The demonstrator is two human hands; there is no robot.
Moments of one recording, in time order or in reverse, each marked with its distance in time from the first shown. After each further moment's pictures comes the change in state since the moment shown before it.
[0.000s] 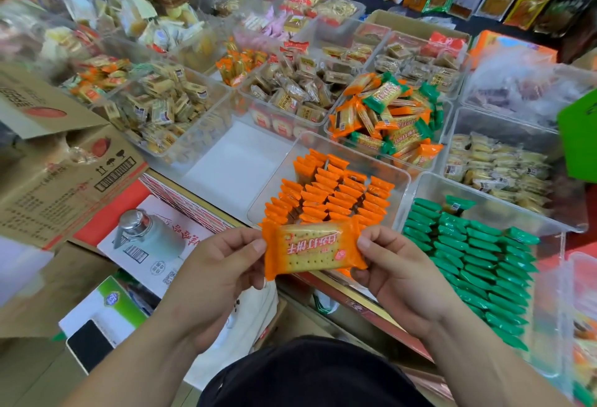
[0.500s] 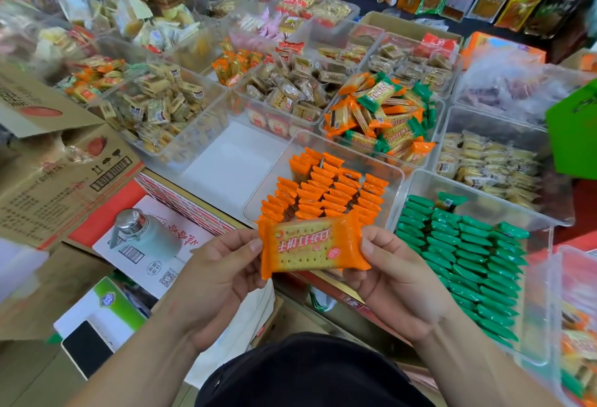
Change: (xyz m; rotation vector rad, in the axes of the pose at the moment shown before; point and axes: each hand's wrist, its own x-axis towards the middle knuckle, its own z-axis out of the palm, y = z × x) left_hand -0.005 -0.008 0.003 -0.249 -0.058 -0.048; right_hand -0.018 0.000 0.013 0.236 -0.109 0.019
